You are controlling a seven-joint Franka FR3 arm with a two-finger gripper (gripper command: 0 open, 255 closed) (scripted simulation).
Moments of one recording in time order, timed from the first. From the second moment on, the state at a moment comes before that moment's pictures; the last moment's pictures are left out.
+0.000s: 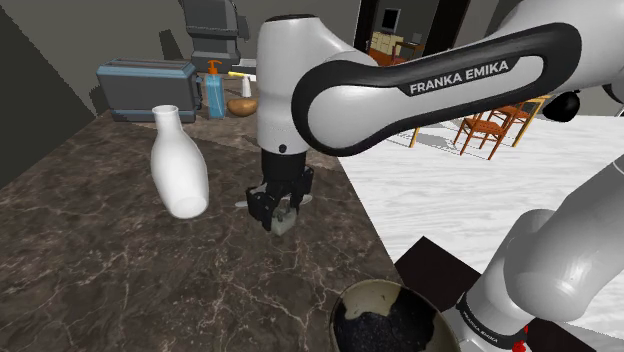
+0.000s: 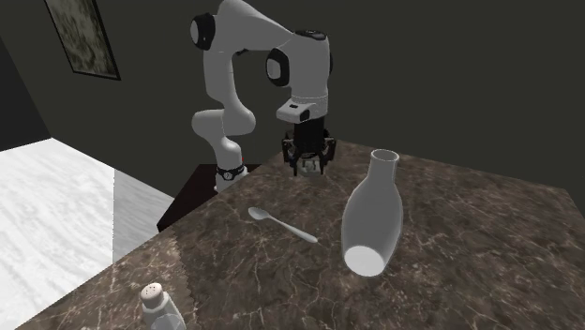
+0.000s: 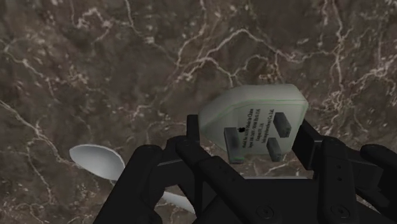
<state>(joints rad) 0.14 -0.19 0.53 -2.11 0.12 1.96 0.54</state>
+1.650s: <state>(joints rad) 0.20 -0.44 0.52 -2.09 0.23 1.71 0.57</state>
